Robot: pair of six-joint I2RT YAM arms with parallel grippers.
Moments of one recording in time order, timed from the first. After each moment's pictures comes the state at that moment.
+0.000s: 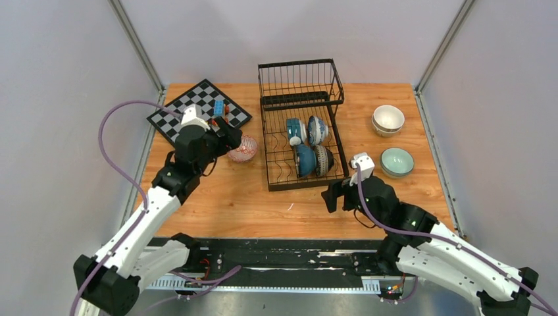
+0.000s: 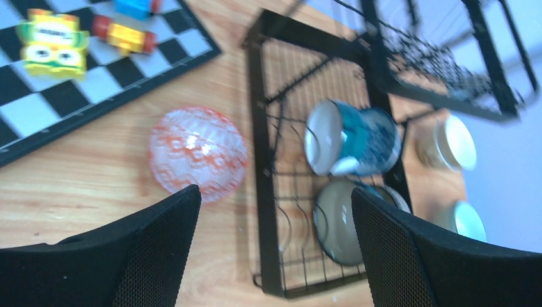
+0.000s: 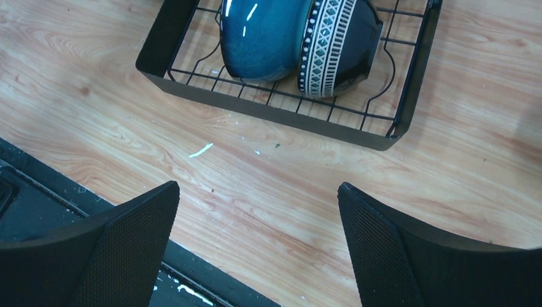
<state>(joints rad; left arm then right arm) -0.37 0.97 0.84 -0.21 -0.22 -0.68 0.94 0.57 0.61 -0.52 0.34 0.38</state>
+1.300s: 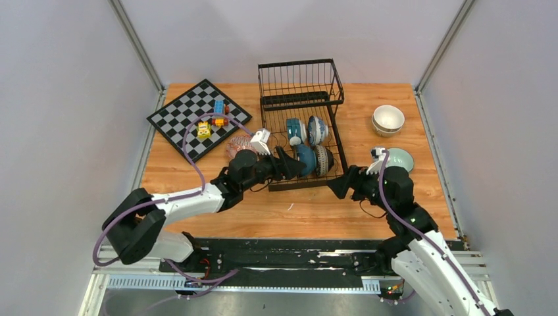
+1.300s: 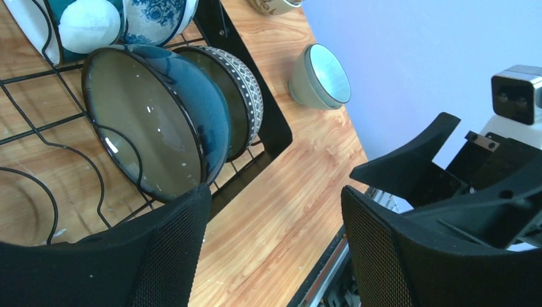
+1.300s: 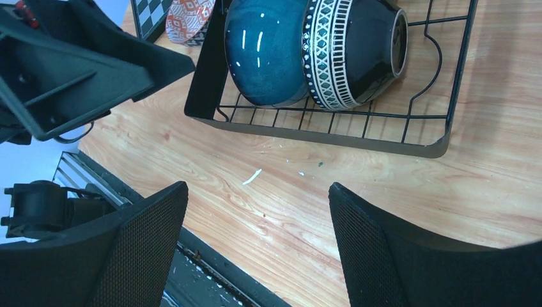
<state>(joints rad) -0.80 1.33 0.61 0.56 0.07 -0.81 0.40 0.53 0.49 -0.32 -0.26 0.52</state>
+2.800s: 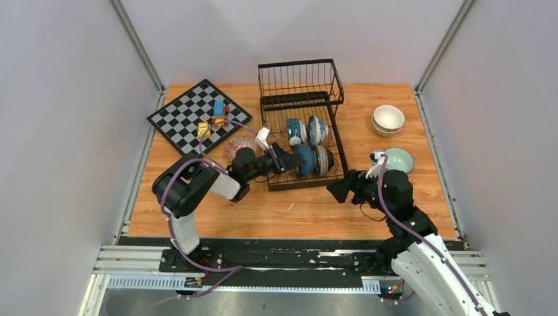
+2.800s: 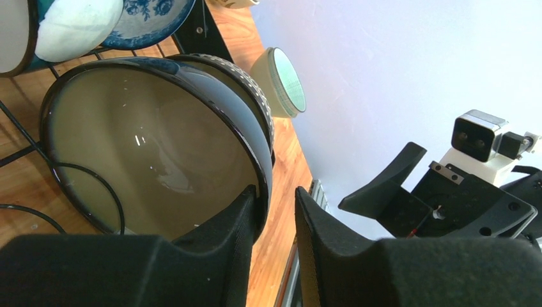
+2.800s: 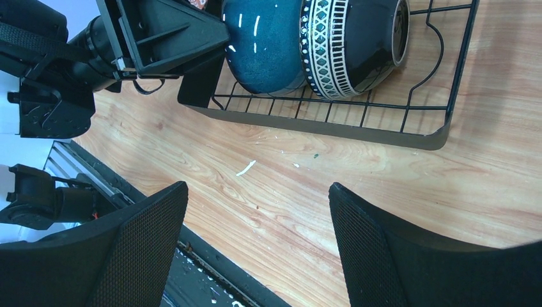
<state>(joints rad) -0.63 1.84 0.62 1.22 0.42 -1.11 0.41 0.49 0.44 -0.32 -0.27 0.49</state>
